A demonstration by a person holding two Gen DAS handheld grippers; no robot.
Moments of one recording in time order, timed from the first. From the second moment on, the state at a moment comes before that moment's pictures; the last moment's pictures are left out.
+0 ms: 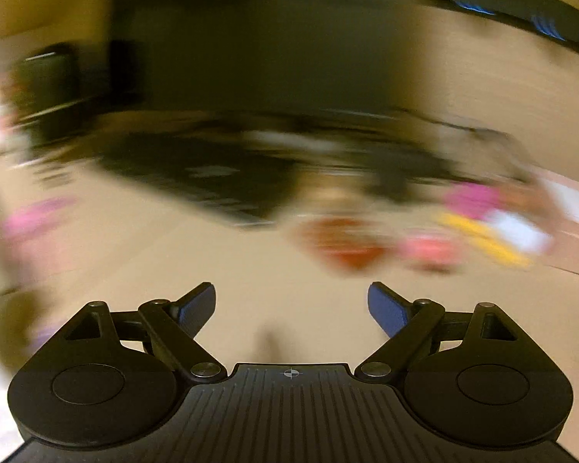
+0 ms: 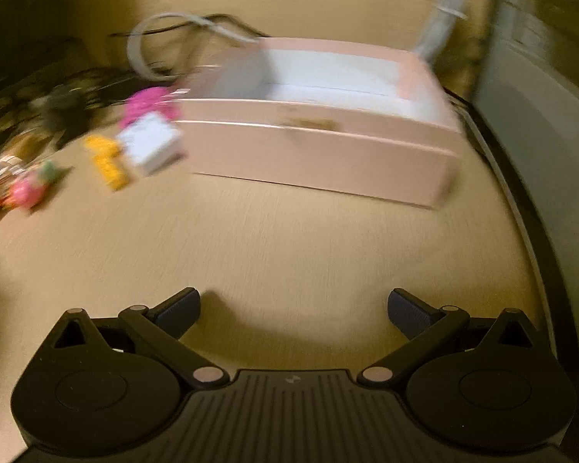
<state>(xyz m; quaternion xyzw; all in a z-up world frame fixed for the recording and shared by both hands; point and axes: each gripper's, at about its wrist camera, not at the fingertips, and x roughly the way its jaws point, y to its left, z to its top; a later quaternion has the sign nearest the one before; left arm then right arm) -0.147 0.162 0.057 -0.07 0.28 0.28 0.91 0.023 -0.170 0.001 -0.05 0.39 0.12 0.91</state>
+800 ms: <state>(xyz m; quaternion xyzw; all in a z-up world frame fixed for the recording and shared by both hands) -0.177 0.274 0.019 -0.12 0.34 0.39 0.85 -0.011 -0.017 0.038 -0.14 0.29 0.30 0.90</state>
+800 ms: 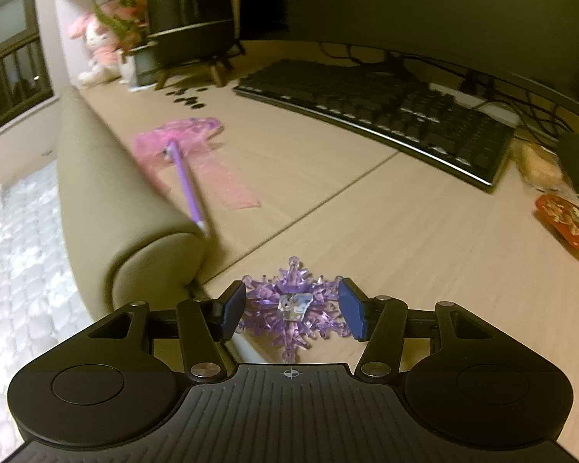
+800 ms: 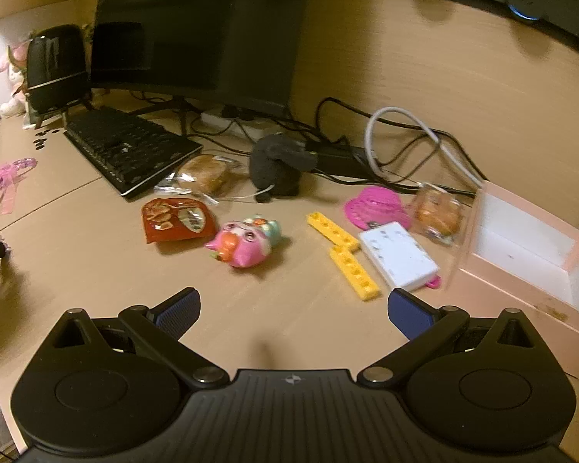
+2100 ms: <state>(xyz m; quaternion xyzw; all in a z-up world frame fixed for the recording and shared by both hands) -0.023 0.079 0.096 -0.05 0.29 -0.11 0.95 -0.054 -0.125 0.093 -0.13 0.30 0.19 0.93</state>
